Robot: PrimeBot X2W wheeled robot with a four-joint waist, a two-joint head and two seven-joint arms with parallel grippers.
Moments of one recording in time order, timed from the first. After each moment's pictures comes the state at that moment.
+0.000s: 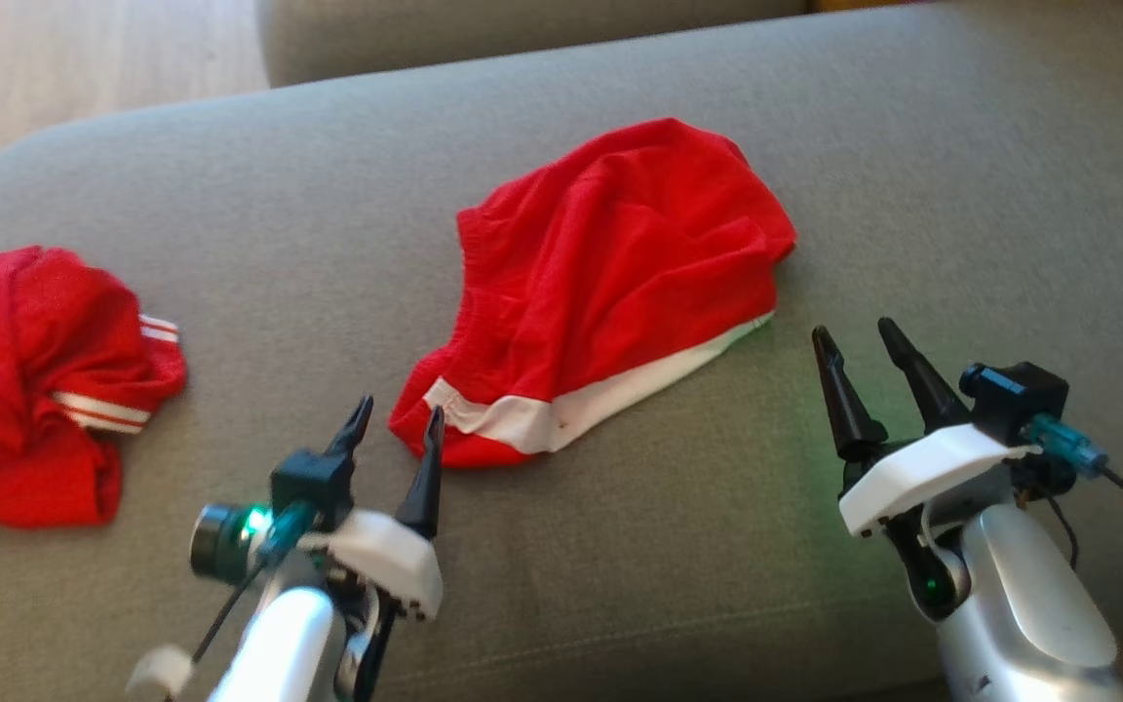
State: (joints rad) left arm -0.18 0.06 -0.34 0.43 -0.18 0.01 -0.25; right arm -0.32 -0.05 0.04 0.56 0.26 0.13 -0.24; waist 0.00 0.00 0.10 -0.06
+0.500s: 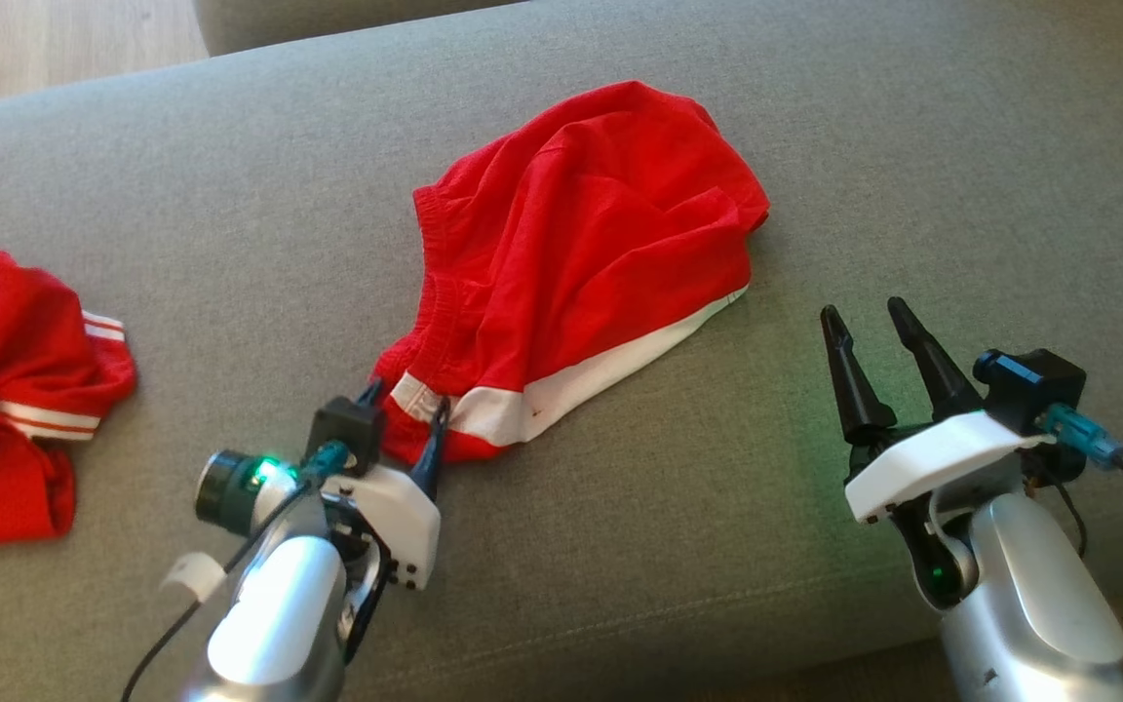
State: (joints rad) left arm -0.39 0.07 -0.43 0.71 -0.10 -0.02 -0.19; right arm -0.32 -0.05 0.03 0.50 0.27 0.13 -0.24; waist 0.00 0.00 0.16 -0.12
